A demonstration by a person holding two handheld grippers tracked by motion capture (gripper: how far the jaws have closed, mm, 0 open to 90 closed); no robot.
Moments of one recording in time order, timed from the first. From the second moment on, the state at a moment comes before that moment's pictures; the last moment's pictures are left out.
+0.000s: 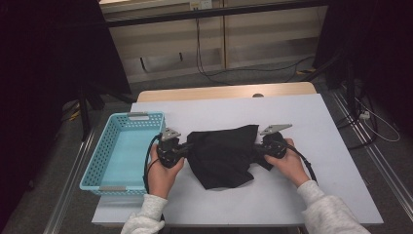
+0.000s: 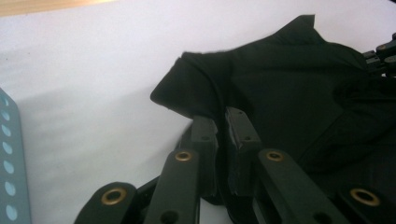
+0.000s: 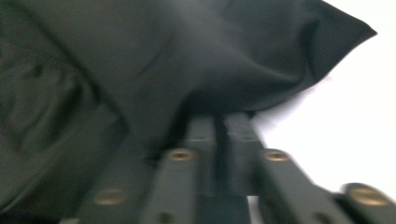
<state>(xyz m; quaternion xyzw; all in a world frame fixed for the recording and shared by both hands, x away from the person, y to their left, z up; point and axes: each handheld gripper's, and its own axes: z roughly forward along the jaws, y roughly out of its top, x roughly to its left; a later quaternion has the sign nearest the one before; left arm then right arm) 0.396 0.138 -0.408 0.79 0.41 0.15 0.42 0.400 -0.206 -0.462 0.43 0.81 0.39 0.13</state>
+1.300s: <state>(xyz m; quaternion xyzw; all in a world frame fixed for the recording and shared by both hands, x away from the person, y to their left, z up) 0.404 0.126 -0.417 0.80 0.41 0.14 0.42 0.399 -0.259 -0.450 0.50 0.75 0.38 0.18</state>
